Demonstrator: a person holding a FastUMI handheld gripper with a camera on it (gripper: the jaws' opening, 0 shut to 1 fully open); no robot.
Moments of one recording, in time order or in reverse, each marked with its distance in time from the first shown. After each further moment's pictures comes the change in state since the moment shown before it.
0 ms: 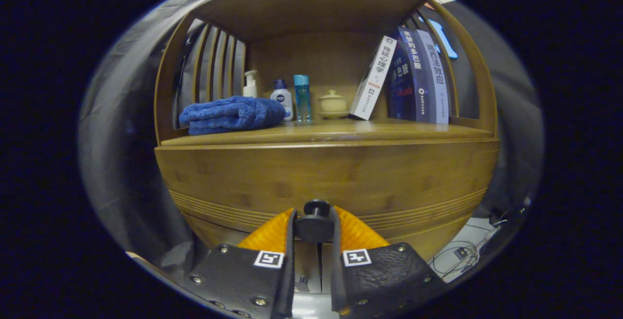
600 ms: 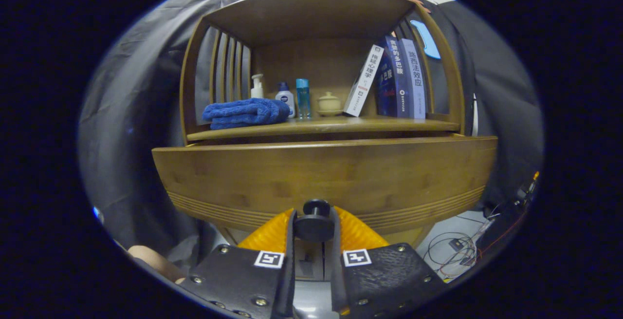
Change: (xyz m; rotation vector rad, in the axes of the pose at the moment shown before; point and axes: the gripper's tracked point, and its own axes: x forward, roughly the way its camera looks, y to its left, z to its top) arm -0.096 0.006 -0.020 -0.004 0.007 -0.027
